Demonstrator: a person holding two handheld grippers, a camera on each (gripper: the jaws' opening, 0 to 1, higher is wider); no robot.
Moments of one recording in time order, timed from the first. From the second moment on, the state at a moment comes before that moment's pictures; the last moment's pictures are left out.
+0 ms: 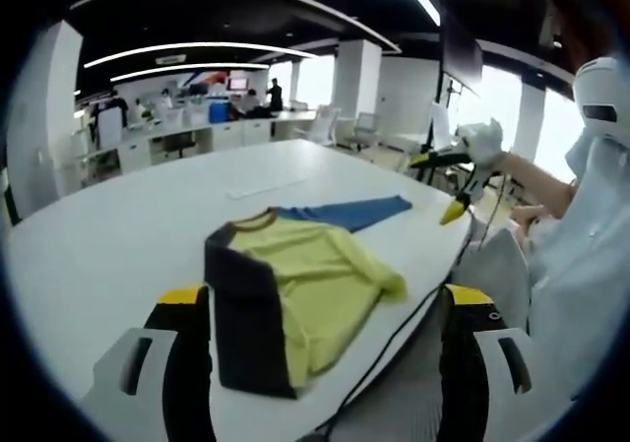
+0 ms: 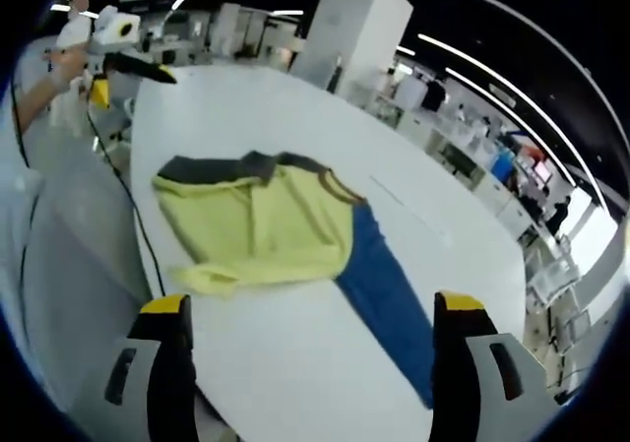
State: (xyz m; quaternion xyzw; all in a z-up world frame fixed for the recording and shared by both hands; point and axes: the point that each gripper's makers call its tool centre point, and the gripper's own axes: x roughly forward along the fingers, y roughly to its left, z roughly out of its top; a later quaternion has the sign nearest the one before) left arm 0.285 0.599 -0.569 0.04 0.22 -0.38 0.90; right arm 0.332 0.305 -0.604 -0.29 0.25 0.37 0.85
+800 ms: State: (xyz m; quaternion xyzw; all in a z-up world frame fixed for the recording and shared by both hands) left arm 0.287 0.600 -0.579 0.03 0.23 -0.38 0.89; right arm 0.314 0.321 -0.587 -0.28 0.23 0.38 0.85
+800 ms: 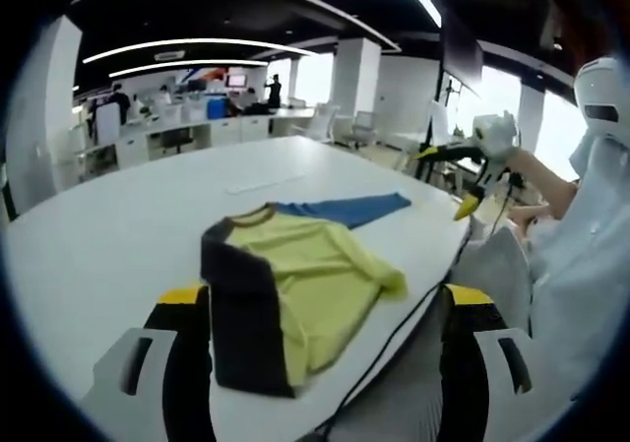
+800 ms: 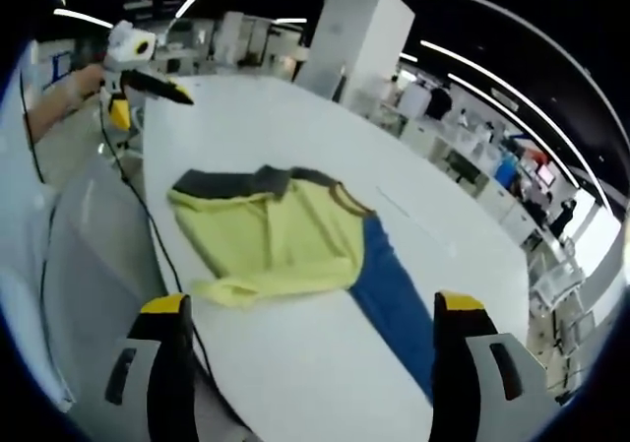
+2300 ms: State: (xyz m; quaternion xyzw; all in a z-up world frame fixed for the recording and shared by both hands) left arm 0.310 0.629 -0.622 0.01 0.27 -0.37 0.89; right arm 0.295 0.329 -0.576 -0.26 0.23 0.39 0.85
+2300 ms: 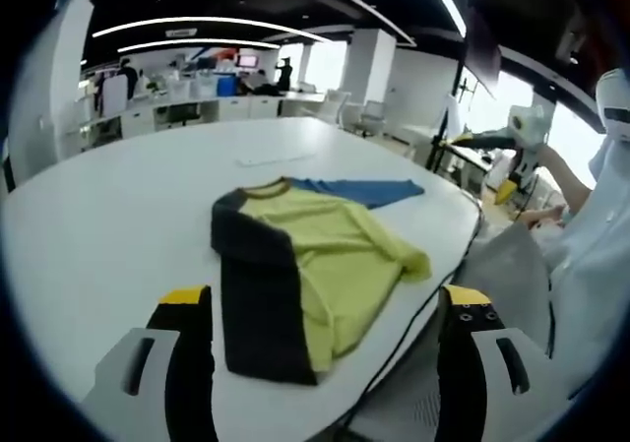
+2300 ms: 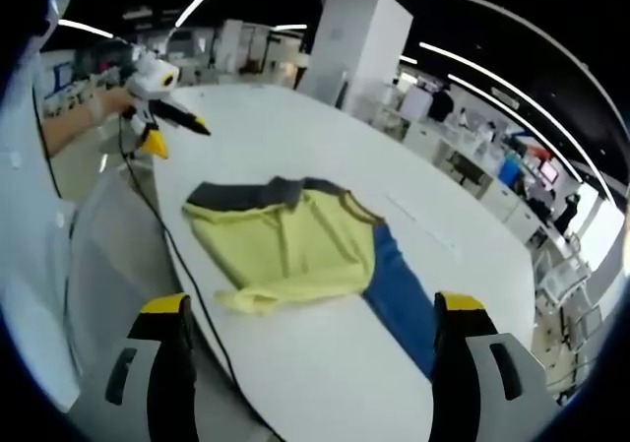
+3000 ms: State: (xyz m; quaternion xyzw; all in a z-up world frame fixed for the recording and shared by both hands) left arm 0.320 0.646 -0.645 0.00 0.30 -0.36 0.88; right arm 0.285 0.331 -0.572 -0.26 0.23 0.38 0.86
